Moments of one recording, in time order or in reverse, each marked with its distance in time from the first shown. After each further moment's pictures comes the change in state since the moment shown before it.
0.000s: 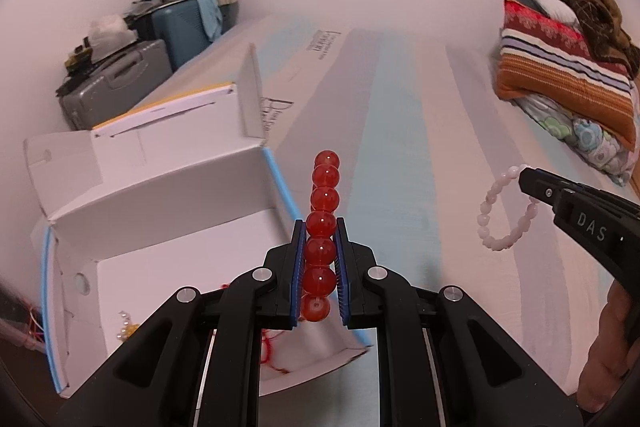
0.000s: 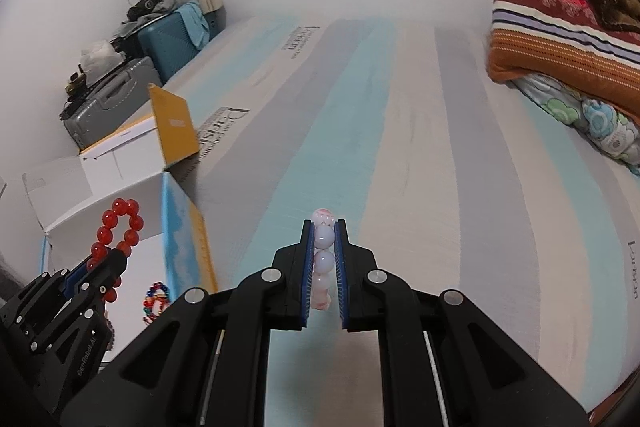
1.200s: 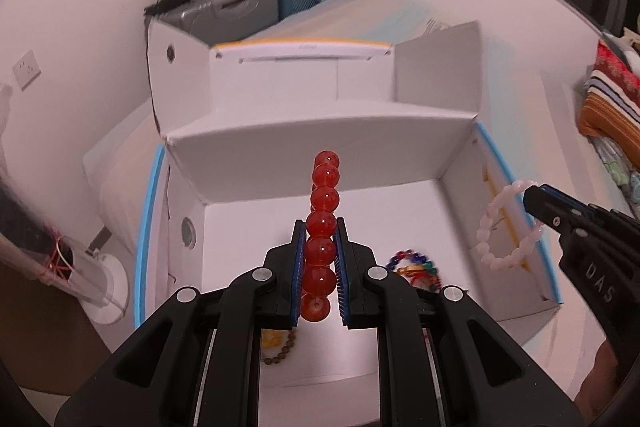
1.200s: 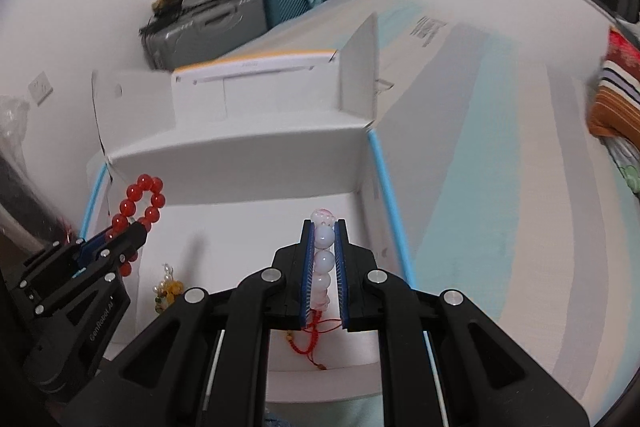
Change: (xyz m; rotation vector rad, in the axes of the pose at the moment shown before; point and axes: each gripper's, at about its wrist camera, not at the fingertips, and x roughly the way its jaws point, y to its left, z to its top) left arm 0.007 0.192 -0.039 -0.229 0.114 0.166; right arm 0.036 0.211 -0.042 -0.282 0.086 0.163
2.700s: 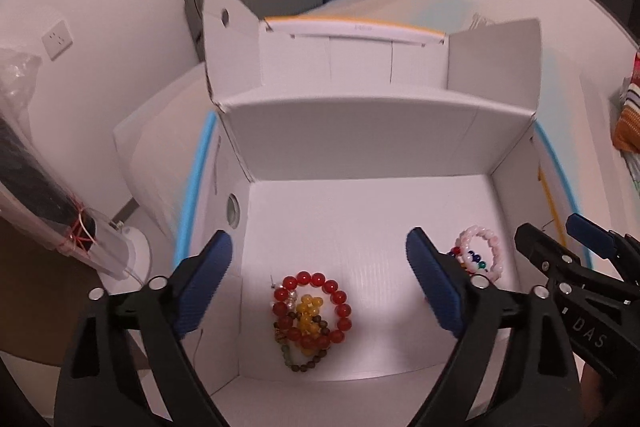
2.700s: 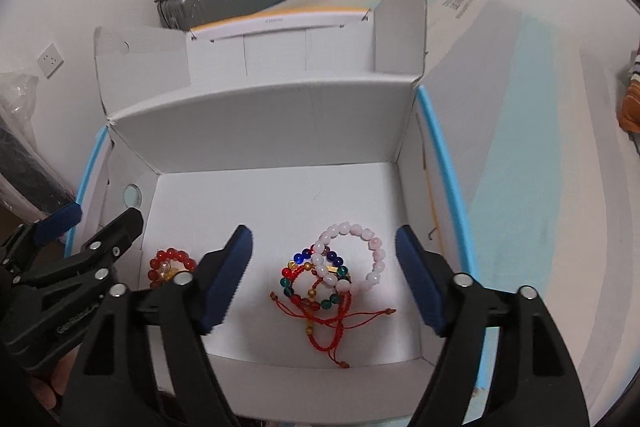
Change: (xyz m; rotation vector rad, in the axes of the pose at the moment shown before) left arm -0.004 0.032 -0.006 -0.071 0.023 0.101; right arm 0.029 0.011 -0.007 -0.032 0.080 0.068
